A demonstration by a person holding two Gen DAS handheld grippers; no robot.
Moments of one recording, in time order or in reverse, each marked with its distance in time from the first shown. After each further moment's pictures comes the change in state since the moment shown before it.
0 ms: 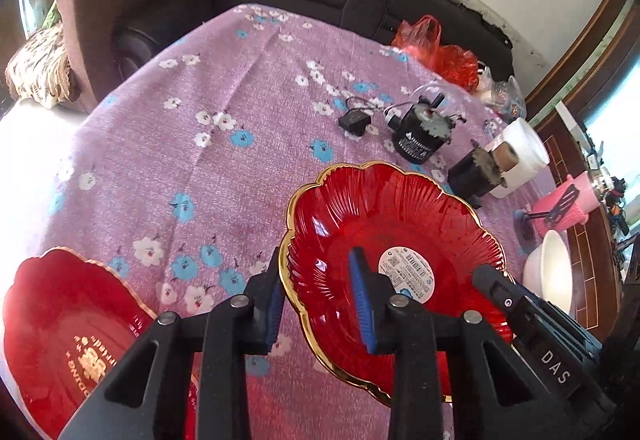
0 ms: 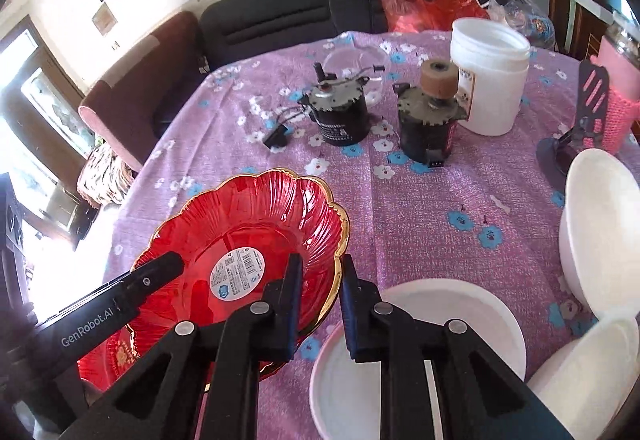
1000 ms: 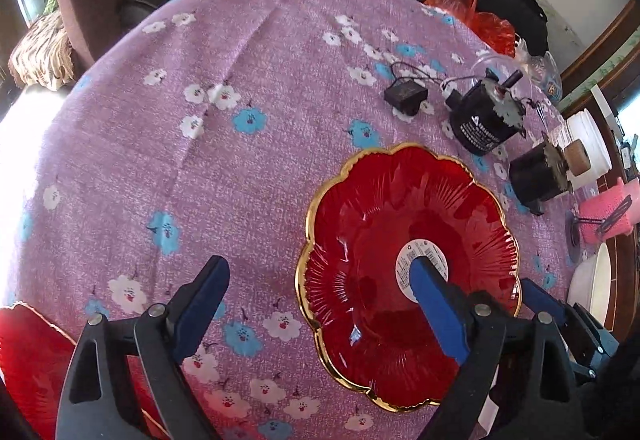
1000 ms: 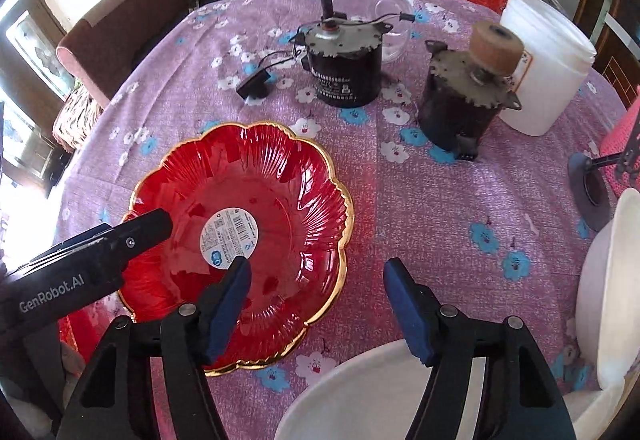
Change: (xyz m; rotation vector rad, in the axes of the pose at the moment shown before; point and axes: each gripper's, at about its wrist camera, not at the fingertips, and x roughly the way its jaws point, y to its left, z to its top) left arm 0.083 0.020 0.029 -0.004 0.176 0.075; right arm 0.078 0.003 0.019 -0.116 0.191 -0.098
